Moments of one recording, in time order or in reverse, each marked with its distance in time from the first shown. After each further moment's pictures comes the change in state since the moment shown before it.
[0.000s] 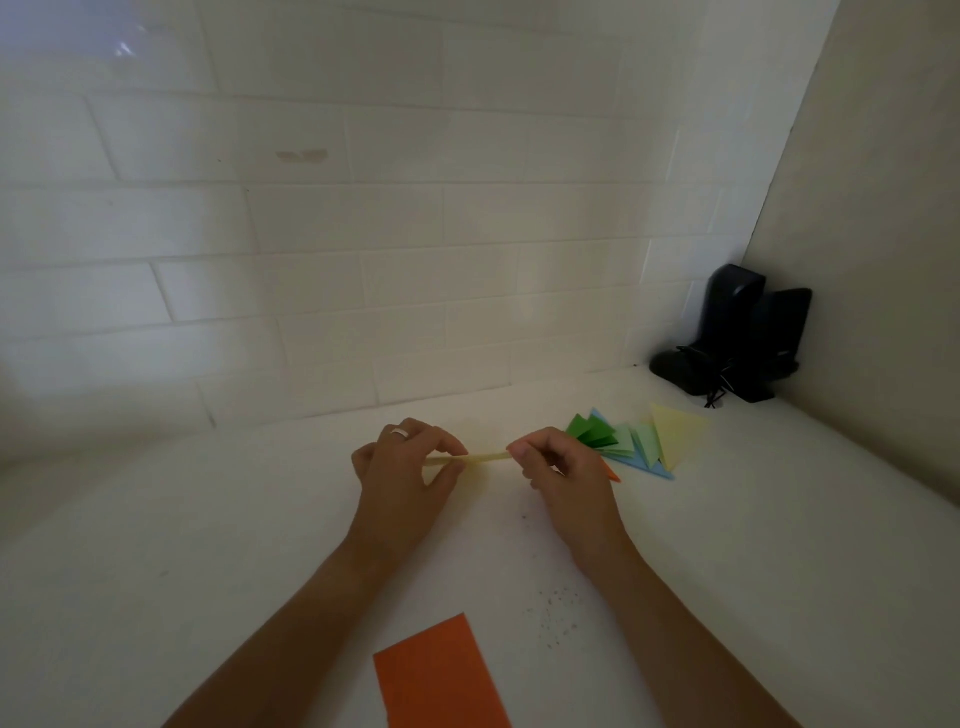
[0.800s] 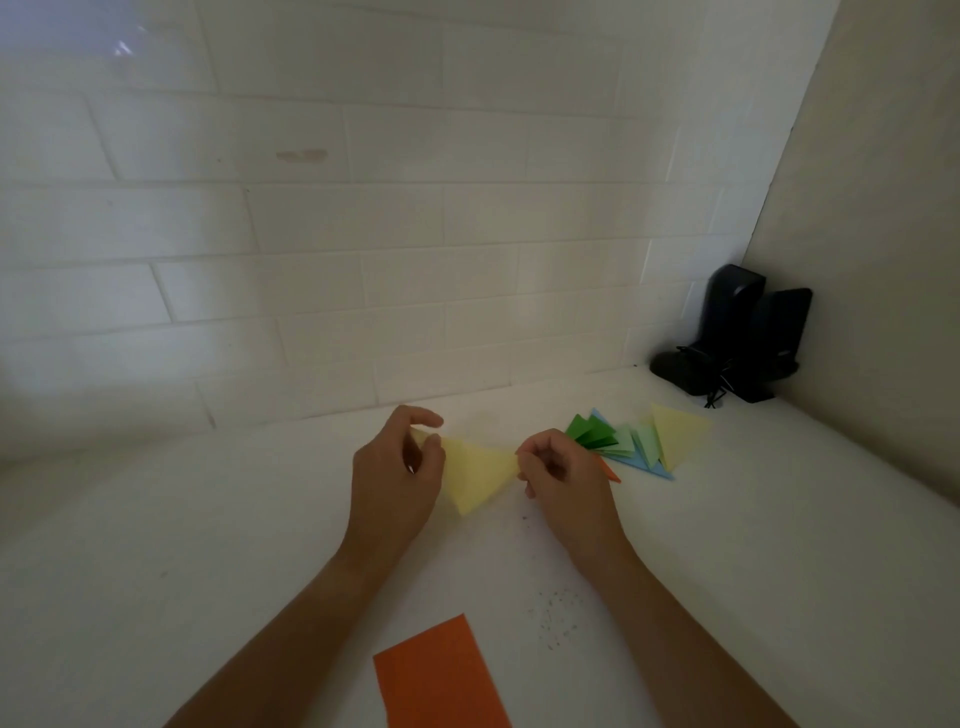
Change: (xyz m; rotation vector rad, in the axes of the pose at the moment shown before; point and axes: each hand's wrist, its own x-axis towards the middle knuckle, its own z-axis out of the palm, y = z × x) left_hand -0.001 0.008 -0.006 -0.291 0.185 -0.095; right_hand 0.000 0.005 0.001 -0.045 0.004 0.059
